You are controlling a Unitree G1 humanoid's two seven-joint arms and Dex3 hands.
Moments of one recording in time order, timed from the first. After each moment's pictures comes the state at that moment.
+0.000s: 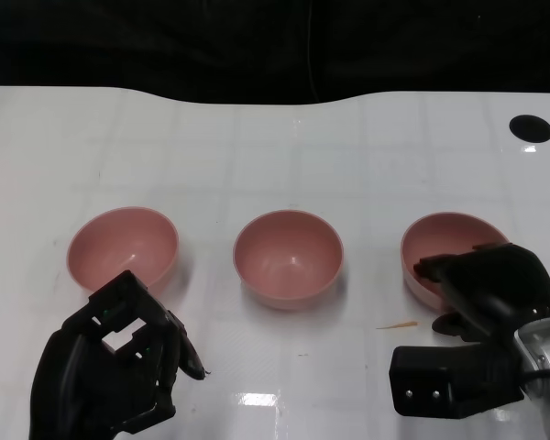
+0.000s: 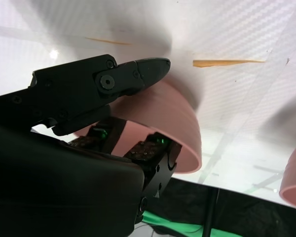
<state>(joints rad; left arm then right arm) 0.24 -0.03 0.08 -0.17 -0.48 -0.06 -0.38 -0.35 -0.32 0.44 0.39 -1.04 0.12 -0.04</state>
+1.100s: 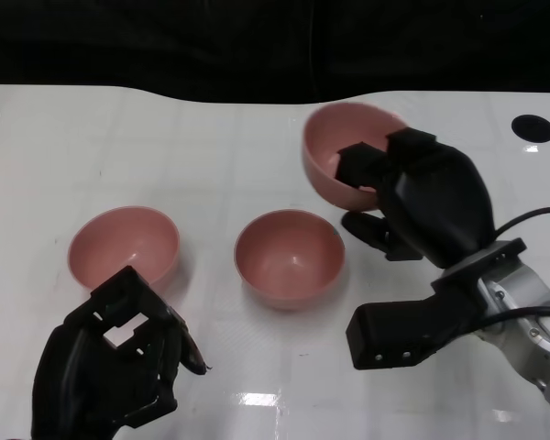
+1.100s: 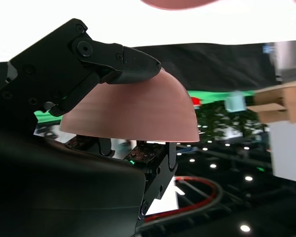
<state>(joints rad) 0.23 -0.03 0.08 -0.18 -0.48 -0.03 -0.36 -0.57 -0.25 0.47 0.49 -0.87 -0.29 -0.54</state>
